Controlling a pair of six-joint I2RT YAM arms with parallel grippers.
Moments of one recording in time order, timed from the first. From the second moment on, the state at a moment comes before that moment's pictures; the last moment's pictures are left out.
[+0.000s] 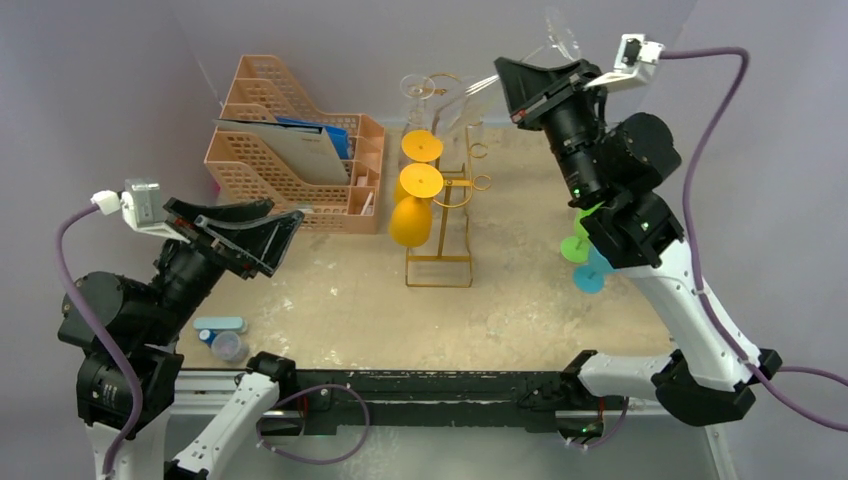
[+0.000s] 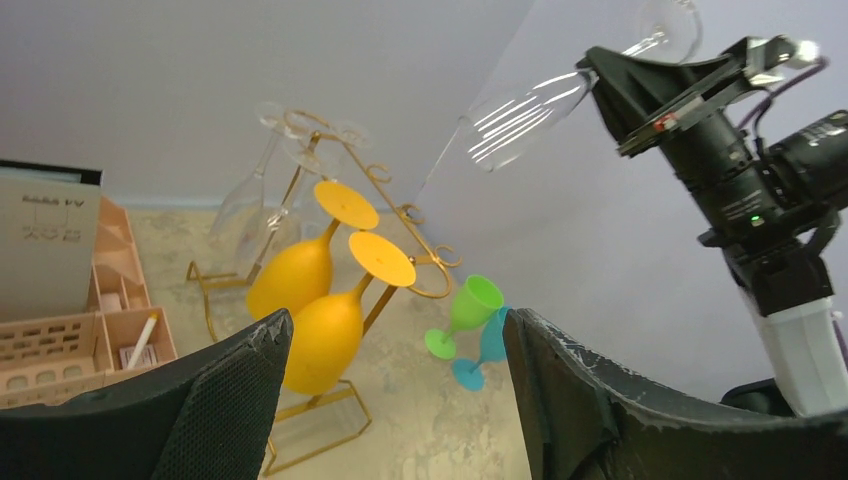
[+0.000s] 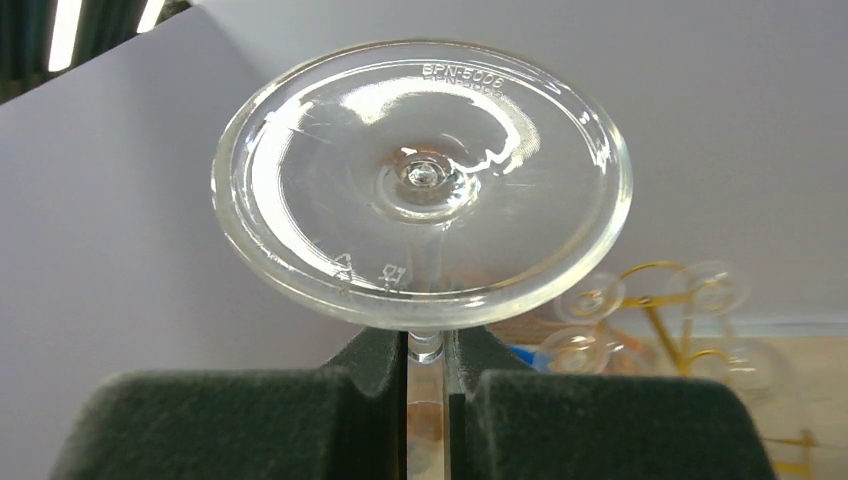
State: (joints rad) left arm -0.28 0.59 1.41 -0.58 0.27 -0.58; right arm 0.72 1.23 1.72 -0.13 0.30 0.58
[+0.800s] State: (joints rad) left arm -0.28 0.64 1.35 -0.73 0.26 -0.59; right arm 0.47 1.31 1.60 -0.11 0.65 -0.10
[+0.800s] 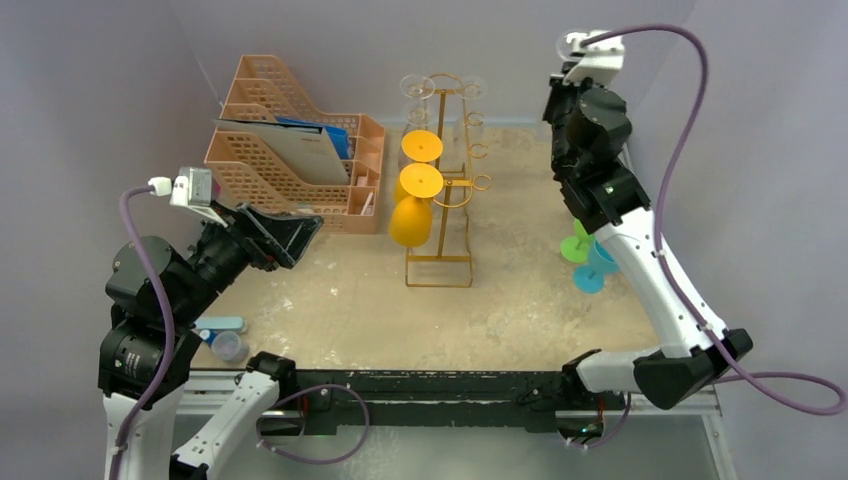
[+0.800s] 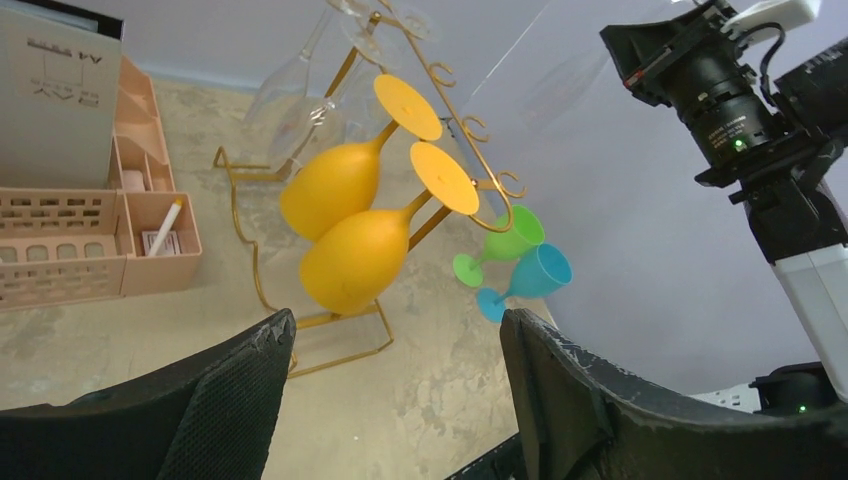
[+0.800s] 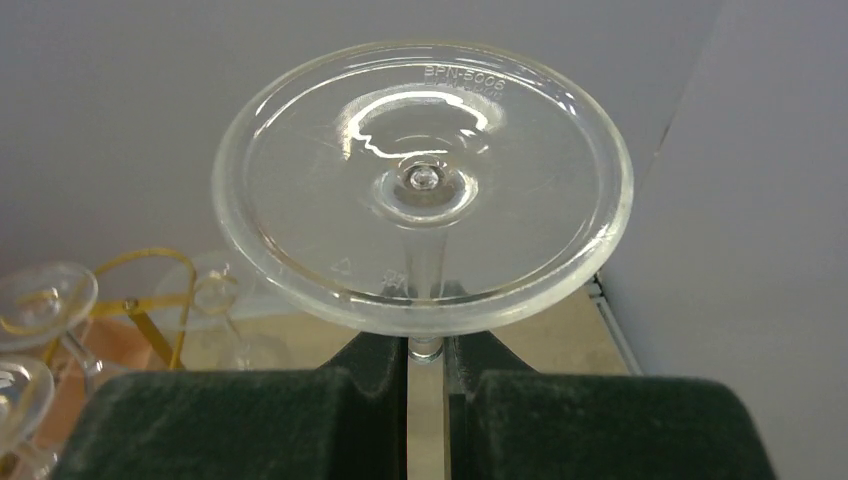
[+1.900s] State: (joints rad) left arm -0.28 0.54 1.12 -0.79 0.27 -0.55; right arm 0.21 1.41 1.54 -0.53 -0.37 -0.19
